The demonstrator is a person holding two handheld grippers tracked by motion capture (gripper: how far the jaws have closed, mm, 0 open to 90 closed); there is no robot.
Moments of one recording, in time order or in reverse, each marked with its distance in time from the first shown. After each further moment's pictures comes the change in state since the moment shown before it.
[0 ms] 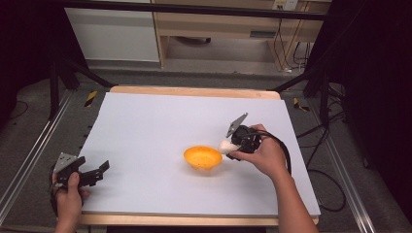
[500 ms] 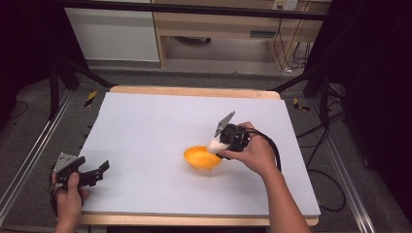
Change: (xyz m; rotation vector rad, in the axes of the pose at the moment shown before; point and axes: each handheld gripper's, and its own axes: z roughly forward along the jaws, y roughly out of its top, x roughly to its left) left arm 0.000 0.000 0.000 -0.001 -0.001 -0.001; right arm 0.010 0.031 0.008 -0.003 0.025 -0.051
